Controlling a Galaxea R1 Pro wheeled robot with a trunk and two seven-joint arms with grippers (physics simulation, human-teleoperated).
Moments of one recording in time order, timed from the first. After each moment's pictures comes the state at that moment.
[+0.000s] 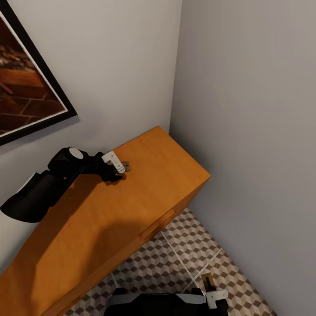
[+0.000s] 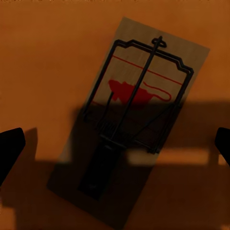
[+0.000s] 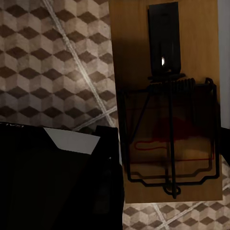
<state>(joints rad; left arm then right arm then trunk) -1.09 0.39 -0.56 -1.53 -0.40 1.00 -0.89 -0.44 0.07 0.97 -0.02 -0.69 -0.49 -0.29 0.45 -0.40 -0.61</state>
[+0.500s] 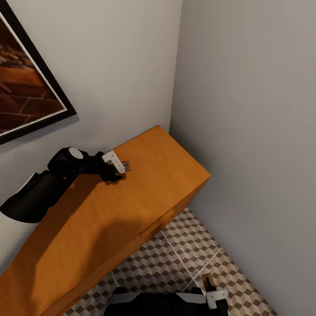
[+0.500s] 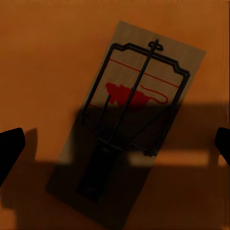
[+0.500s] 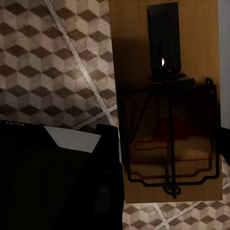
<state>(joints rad) -1.09 0.39 -0.56 -1.55 -0.40 0.99 -0.89 -0.44 0.07 0.97 -0.02 -0.69 -0.49 -0.29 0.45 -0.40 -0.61</state>
